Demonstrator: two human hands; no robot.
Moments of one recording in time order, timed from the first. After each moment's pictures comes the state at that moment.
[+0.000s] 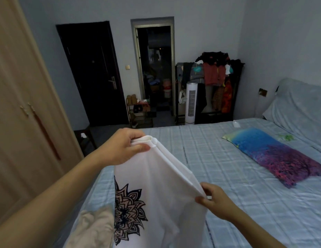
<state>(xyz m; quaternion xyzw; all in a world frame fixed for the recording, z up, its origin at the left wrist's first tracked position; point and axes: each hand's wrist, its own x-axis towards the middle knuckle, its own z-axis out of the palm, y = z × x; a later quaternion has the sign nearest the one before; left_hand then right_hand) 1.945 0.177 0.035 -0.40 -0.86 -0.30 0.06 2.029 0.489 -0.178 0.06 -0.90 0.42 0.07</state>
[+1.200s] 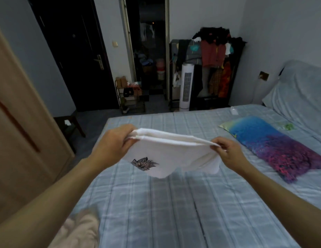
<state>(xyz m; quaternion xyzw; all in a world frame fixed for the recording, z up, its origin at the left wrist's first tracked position) 1.798 0.219 -0.058 -0.38 -0.87 -0.25 0.21 1.871 0.600 -0.140 0.00 -0.89 0.39 0.23</state>
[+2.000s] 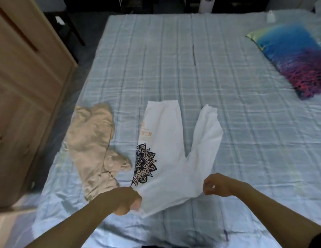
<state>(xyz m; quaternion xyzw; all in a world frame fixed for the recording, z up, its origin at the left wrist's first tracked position) 2.119 0.105 -0.383 -0.33 -0.81 0.03 -0.48 2.148 0.487 -0.415 0.08 -0.87 0.22 -0.44</state>
